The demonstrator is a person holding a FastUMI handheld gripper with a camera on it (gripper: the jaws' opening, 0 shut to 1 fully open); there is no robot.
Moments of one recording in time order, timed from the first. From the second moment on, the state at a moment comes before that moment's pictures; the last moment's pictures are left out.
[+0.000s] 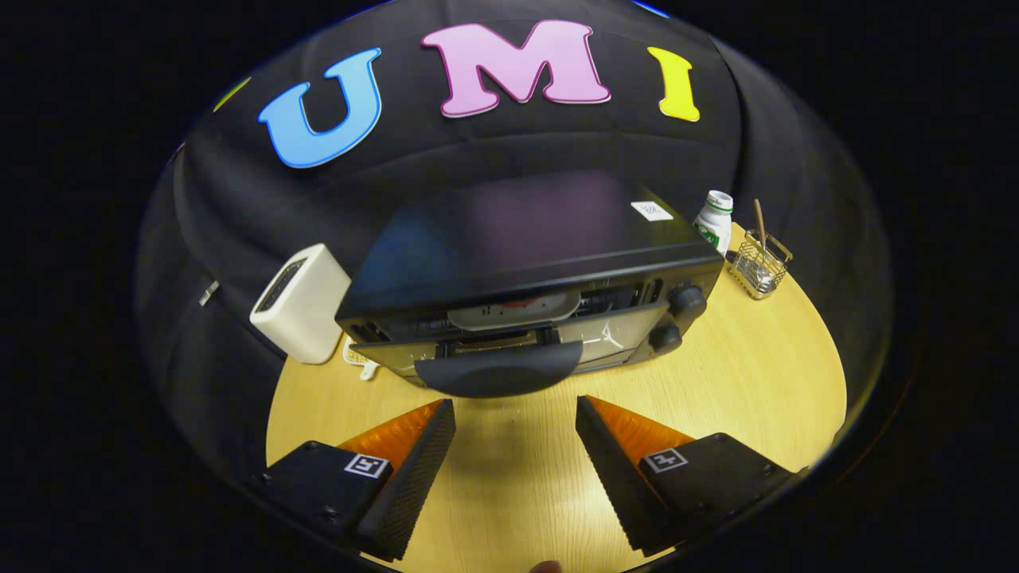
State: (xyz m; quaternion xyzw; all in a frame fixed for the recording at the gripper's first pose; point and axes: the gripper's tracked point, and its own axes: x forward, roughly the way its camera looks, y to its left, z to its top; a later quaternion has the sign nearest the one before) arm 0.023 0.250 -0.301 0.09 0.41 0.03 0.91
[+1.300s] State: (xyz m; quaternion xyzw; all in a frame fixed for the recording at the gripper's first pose) arm -0.055 0.053 -0.019 0.02 0.08 0.01 1.00
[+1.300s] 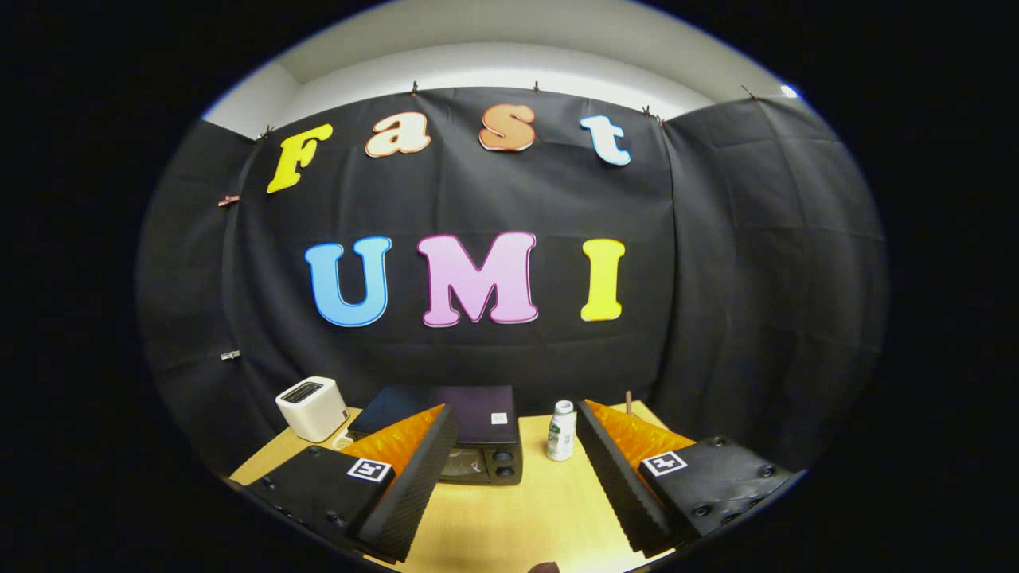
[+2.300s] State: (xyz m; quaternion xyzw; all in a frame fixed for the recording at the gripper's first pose) arm -0.078 0.031 -0.006 0.02 0.05 0.01 1.00
